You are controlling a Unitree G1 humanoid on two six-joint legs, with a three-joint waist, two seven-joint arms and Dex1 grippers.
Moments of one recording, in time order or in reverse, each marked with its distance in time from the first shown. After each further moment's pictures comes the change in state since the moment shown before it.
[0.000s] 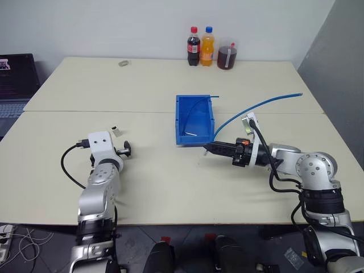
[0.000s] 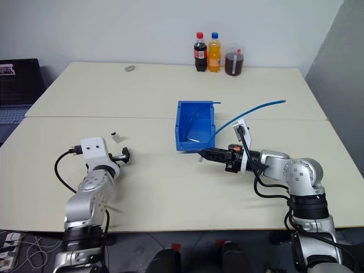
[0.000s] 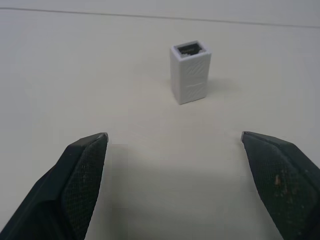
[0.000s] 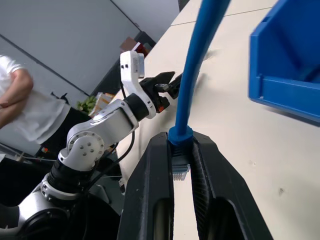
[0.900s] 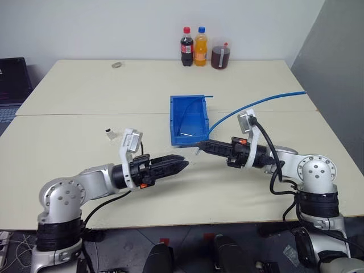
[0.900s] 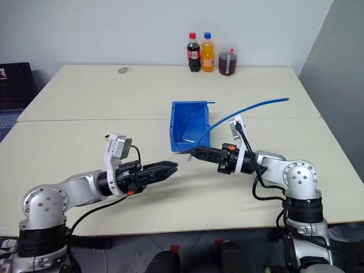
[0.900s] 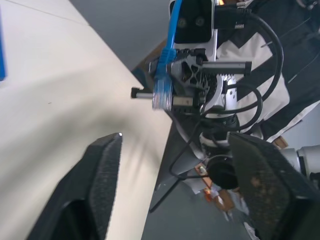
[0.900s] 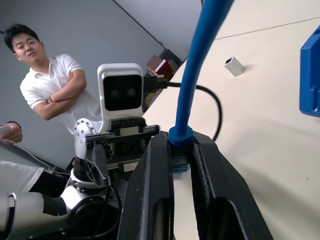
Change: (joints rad) left arm 0.099 0.318 0.057 -0.395 -1.068 0.699 -0.896; right arm 0.007 0.071 -0.042 -0.062 0.204 0.055 -0.143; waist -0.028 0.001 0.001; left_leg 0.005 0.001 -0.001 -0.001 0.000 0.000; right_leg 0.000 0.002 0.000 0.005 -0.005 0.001
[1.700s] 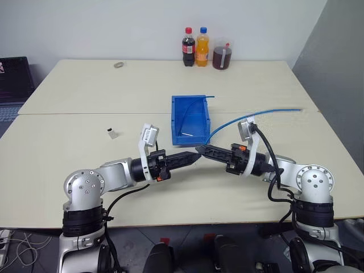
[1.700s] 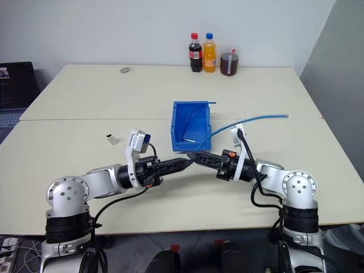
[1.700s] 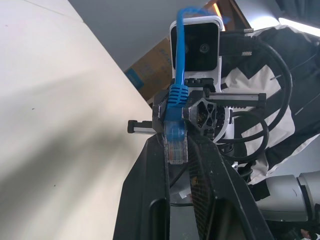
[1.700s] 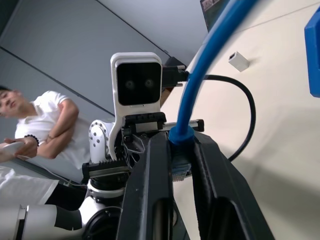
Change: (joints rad) left arm -0.161 -0.200 -0.055 0.088 0.044 0.109 0.097; right arm 0.088 0.093 -0.064 -0.044 0.082 0.034 -0.092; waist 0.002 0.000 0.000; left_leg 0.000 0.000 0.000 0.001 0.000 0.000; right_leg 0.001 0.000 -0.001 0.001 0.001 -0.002
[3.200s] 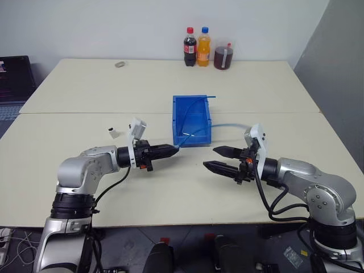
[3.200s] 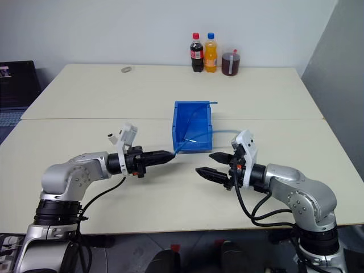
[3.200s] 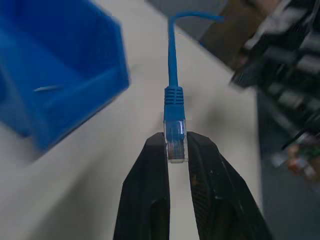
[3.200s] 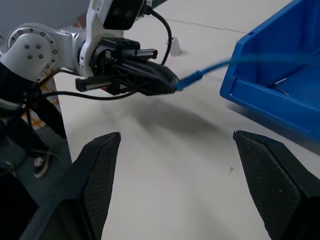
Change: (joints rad) left arm -0.088 0.134 -0.087 0.167 0.461 -0.236 -0.373; right arm 0.126 -0.115 0.079 -0.336 -0.525 -0.123 0.229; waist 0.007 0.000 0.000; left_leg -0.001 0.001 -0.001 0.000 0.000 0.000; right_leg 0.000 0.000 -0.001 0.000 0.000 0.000
